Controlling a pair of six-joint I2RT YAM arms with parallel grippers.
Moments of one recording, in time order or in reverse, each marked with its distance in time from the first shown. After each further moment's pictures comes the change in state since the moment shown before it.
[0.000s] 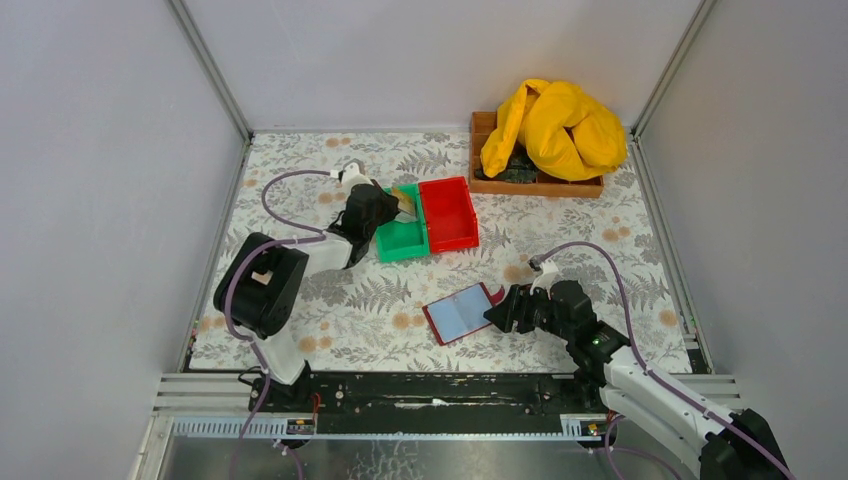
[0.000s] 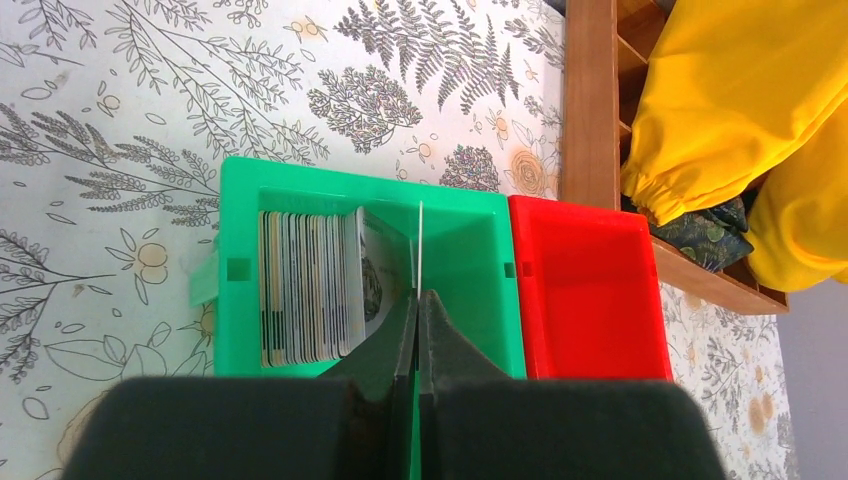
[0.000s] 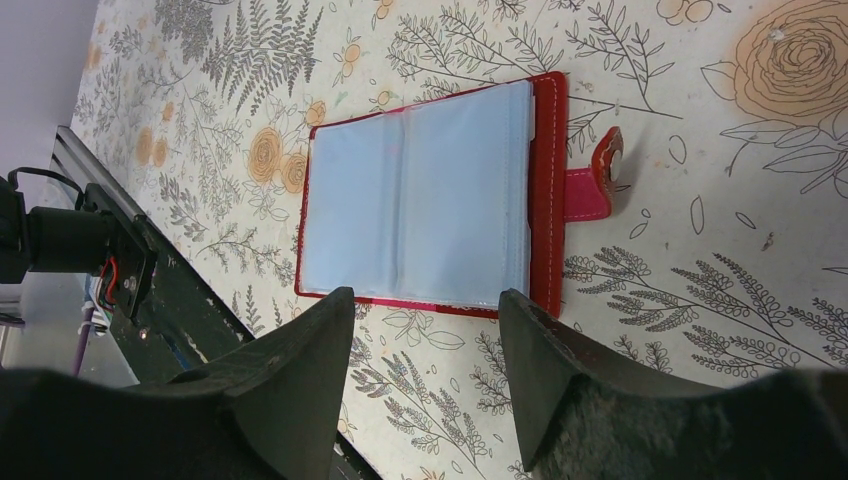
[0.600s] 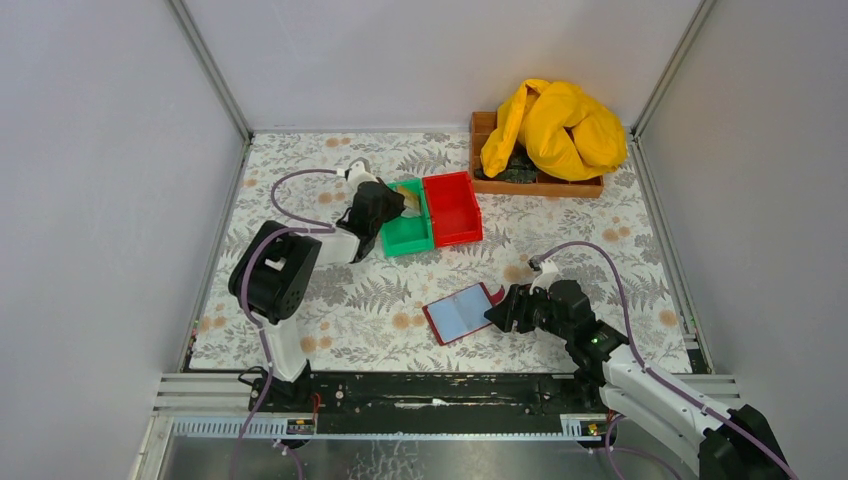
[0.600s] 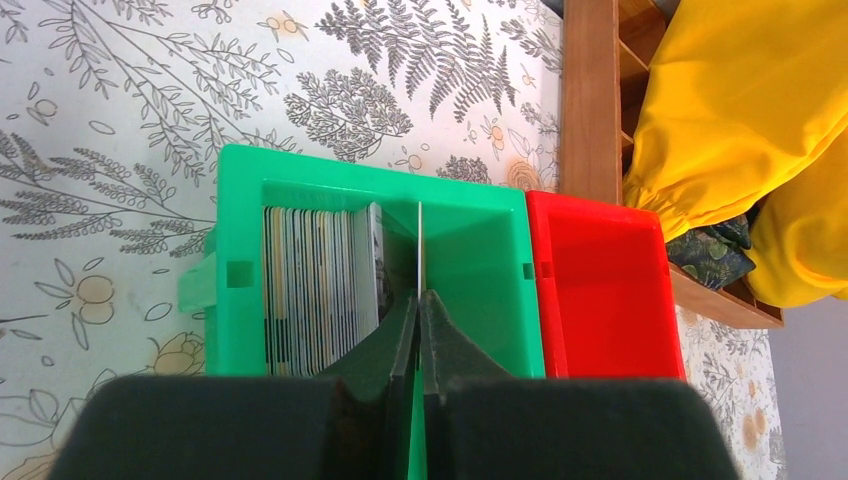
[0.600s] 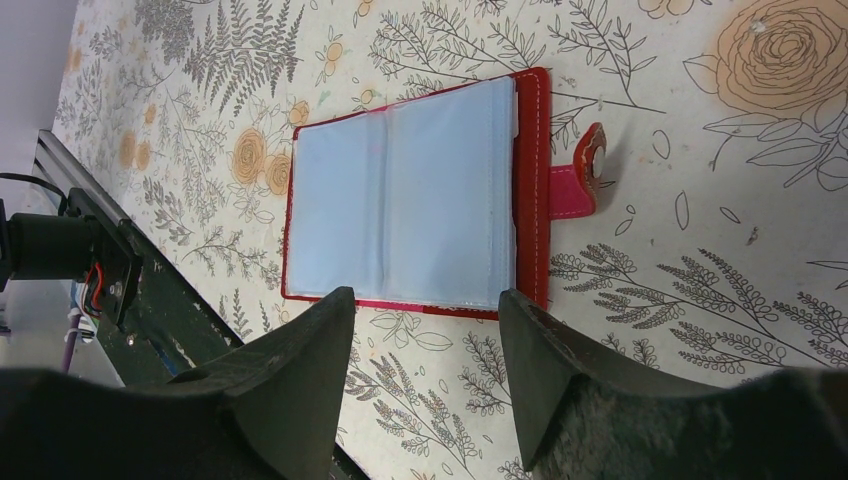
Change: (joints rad) left arm -0.002 0.117 0.057 0.071 0.005 -0.039; right arm 0.000 0.024 0.000 0.006 0.017 -0.003
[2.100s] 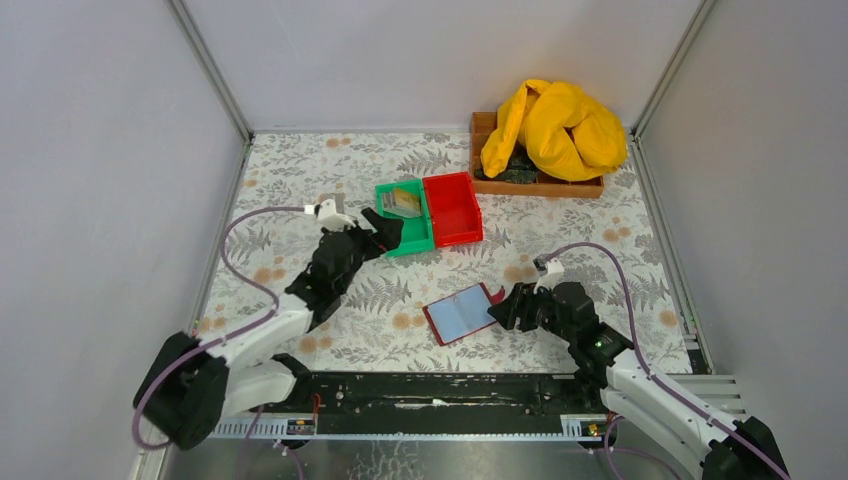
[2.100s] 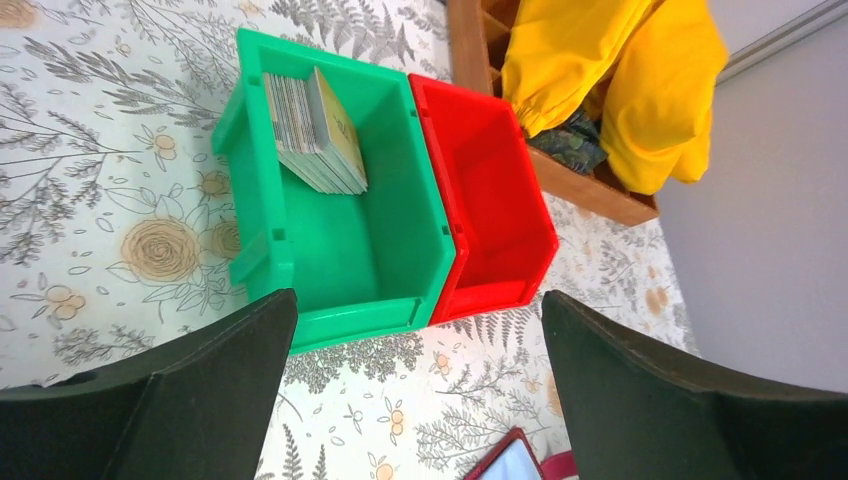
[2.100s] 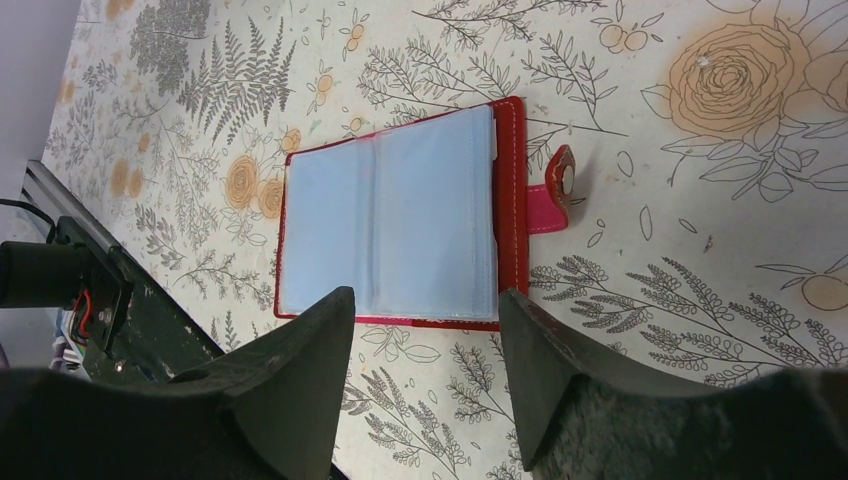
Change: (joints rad) left arm -0.161 -0.679 -0.420 -0.110 -0.068 0.066; right arm 0.000 -0.067 0.000 -0.029 0.060 -0.003
